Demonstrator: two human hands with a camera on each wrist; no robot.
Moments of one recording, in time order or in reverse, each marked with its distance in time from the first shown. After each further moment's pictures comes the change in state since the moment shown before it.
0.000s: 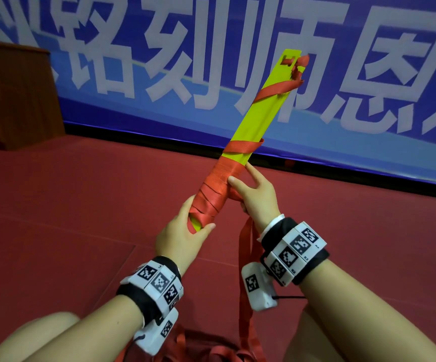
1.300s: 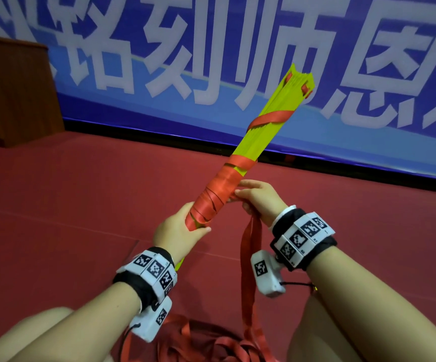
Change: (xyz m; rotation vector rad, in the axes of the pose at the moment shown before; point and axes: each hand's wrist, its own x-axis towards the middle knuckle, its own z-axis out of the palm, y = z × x) left_hand 0.009 -0.025 -0.006 0.031 -0.099 0.007; right_hand 0.001 0.007 -0.007 0.014 -0.234 0.382
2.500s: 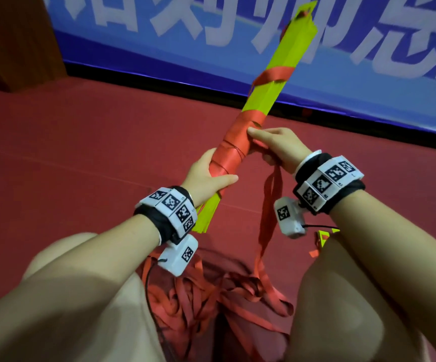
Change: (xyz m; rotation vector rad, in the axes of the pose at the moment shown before) left_hand -0.009 0.006 0.009 -0.495 -0.173 -0.019; right_hand -0.001 0.007 -0.001 -0.189 -0.065 -0.084
